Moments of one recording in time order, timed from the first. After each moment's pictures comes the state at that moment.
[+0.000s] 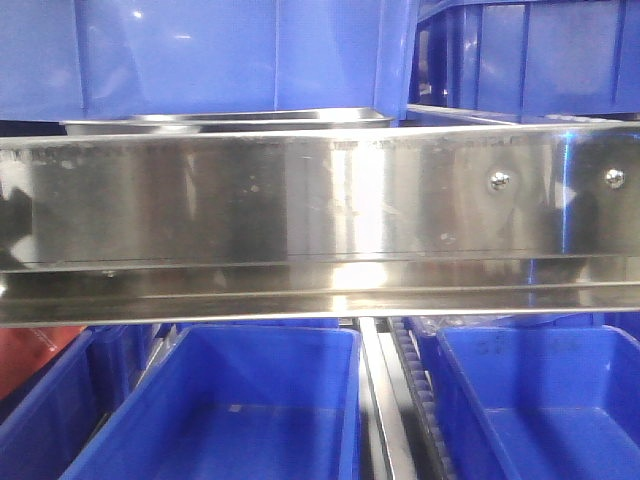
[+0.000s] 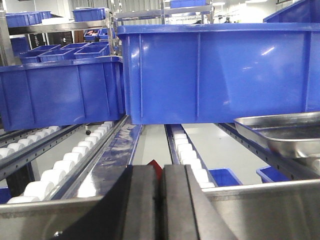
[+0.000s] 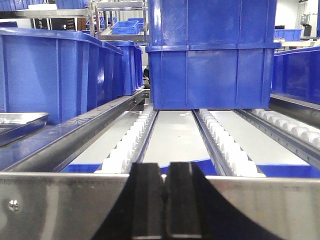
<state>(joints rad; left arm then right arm) -0.02 0.00 0.00 0.00 -0.01 0.10 0.01 0.00 0.00 0.00 0.02 0.04</state>
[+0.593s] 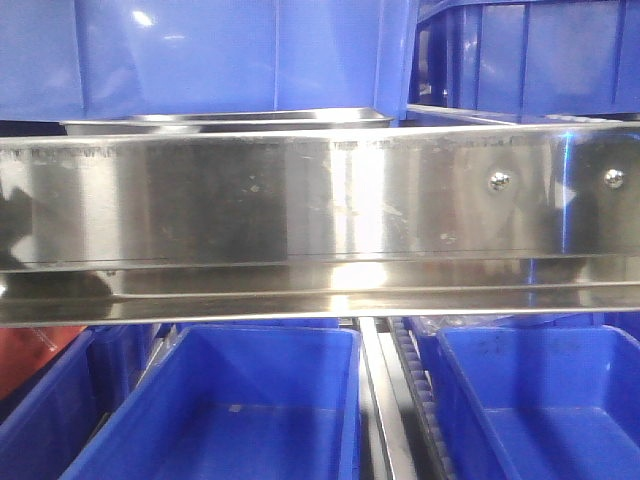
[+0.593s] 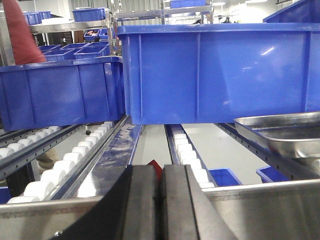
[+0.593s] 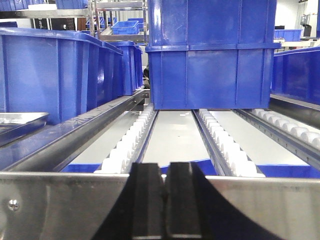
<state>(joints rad) -0.02 0.00 0.00 0.00 -0.01 0.10 0.01 0.00 0.00 0.00 0.02 0.04</state>
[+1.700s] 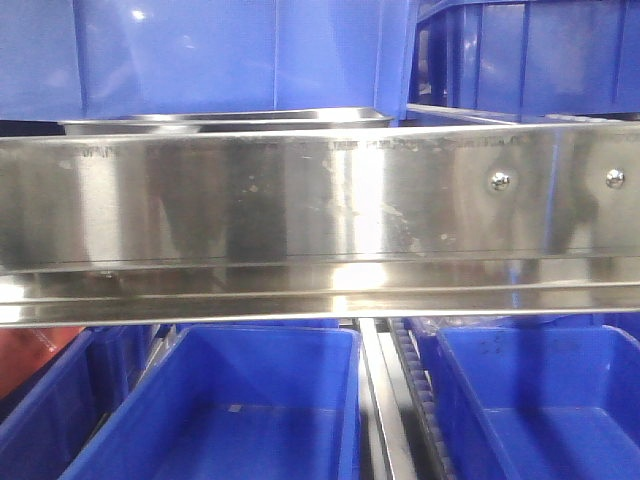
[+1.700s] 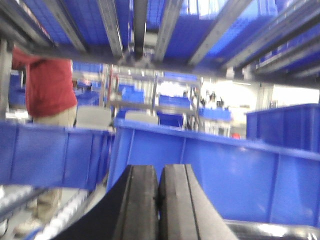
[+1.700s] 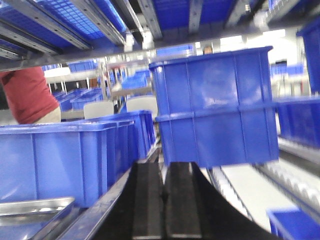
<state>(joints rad) -0.02 0.00 -0.23 -0.02 0.03 -0.08 0.01 0.00 -0.28 0.03 0.16 0.13</state>
